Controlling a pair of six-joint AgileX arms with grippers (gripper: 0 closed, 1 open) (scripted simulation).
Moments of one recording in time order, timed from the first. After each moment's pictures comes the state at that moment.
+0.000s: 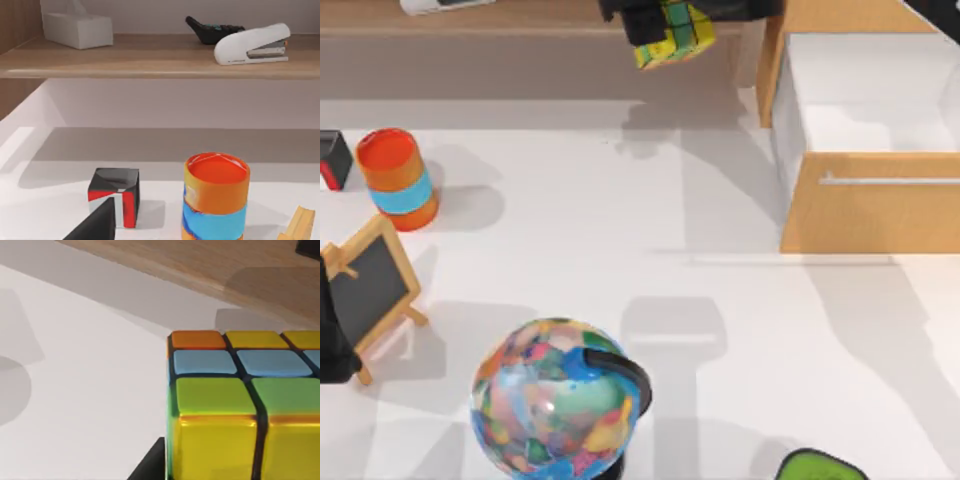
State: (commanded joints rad) left arm 0.00 0.00 0.00 0.00 0.00 0.00; right arm 0.55 2.22 2.29 -0.97 0.08 0.18
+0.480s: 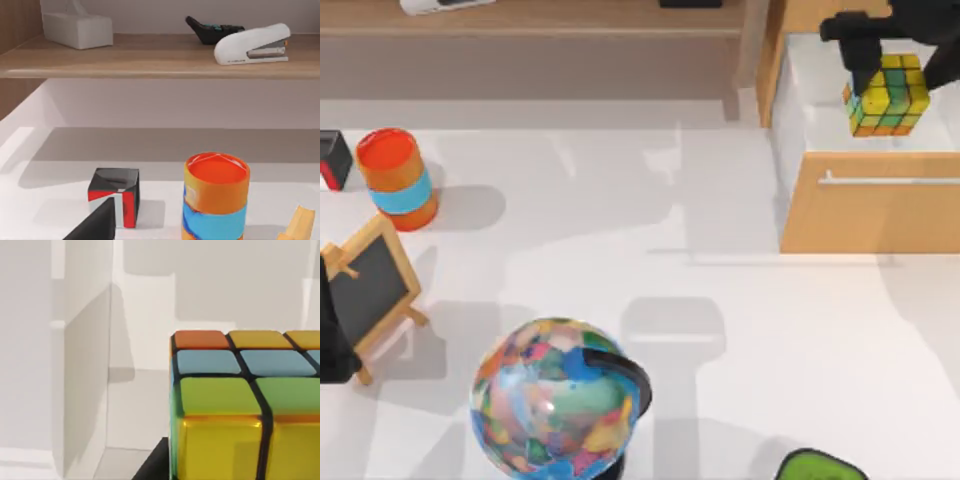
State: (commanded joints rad) left arm 0.00 0.00 0.00 0.00 0.00 0.00; right arm 0.19 2.31 2.30 -1.37 0.00 0.15
